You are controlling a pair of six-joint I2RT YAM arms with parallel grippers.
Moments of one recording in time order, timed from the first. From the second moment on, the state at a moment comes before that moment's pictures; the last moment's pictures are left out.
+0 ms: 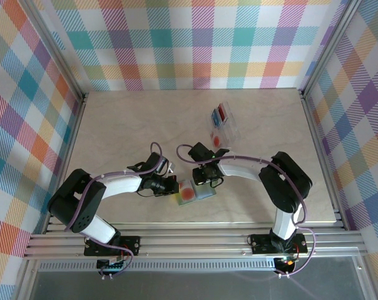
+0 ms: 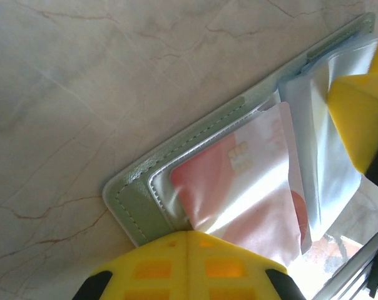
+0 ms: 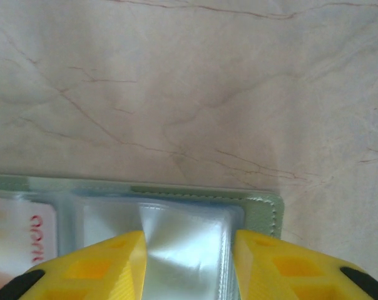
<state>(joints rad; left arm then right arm) -0.60 1.54 0.64 -0.19 0.43 -0.67 0.84 1.81 1.10 -0.55 0.05 0.46</state>
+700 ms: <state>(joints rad) -0.59 1.56 0.66 -0.21 0.45 -0.66 0.85 1.80 1.11 -0.57 0.10 0.47</state>
